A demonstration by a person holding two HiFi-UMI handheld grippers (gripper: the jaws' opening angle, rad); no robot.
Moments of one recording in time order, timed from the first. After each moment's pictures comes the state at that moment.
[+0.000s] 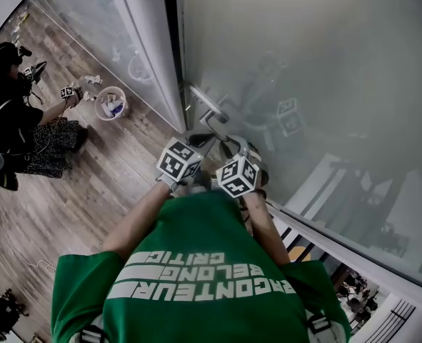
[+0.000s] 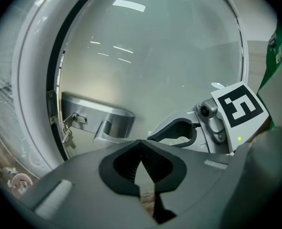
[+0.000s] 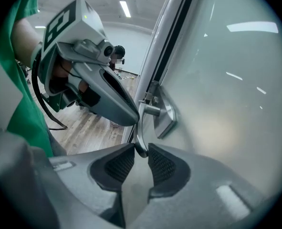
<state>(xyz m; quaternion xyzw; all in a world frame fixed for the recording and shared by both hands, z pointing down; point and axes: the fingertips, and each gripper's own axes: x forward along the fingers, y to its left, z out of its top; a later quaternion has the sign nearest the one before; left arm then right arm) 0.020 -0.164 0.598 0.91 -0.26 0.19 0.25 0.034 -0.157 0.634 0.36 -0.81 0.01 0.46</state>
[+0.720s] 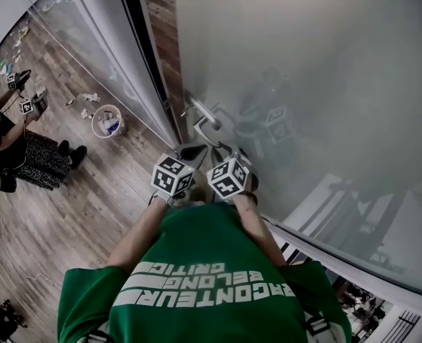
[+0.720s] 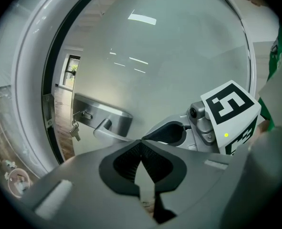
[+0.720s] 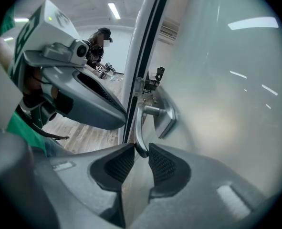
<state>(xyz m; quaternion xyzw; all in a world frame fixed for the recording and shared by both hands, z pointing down) 0.033 -0.185 0.609 0.91 -0.31 0.15 0.25 0.047 -0.194 0.652 0.39 -0.81 0.04 0.44</state>
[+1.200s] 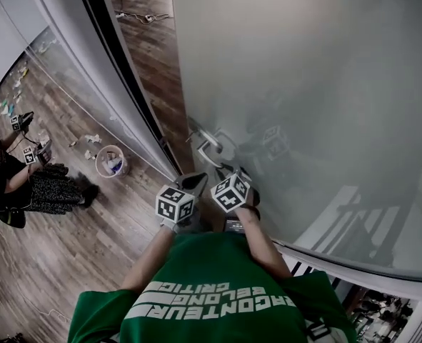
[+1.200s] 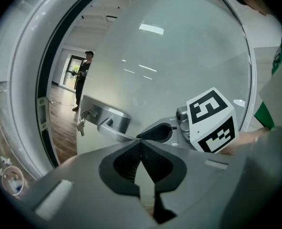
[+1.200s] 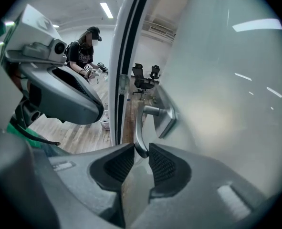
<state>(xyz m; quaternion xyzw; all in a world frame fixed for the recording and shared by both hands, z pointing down) 0.037 -0.196 0.604 0.91 -0.31 0.12 0.25 0.067 -0.230 0.661 0.41 -0.80 0.06 0.43</state>
